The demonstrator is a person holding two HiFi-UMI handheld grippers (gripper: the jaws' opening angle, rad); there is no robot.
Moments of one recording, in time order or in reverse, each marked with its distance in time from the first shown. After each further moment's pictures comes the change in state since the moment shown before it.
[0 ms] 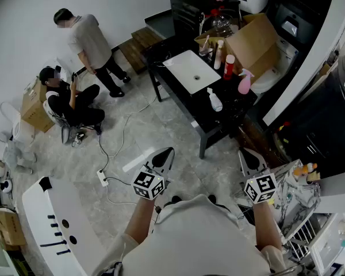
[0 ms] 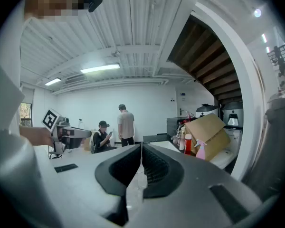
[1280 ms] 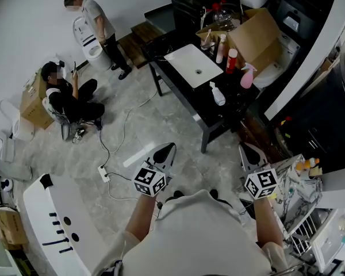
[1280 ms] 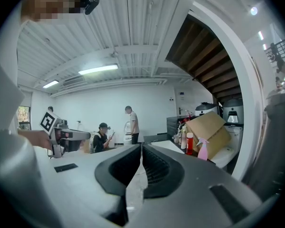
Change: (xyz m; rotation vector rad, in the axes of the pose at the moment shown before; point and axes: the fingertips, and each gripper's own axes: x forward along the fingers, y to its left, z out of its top) left arm -0.008 0.011 0.001 -0.008 -0.002 -0.013; right arm 0.014 0.015 0.000 0.035 -0.006 -0.011
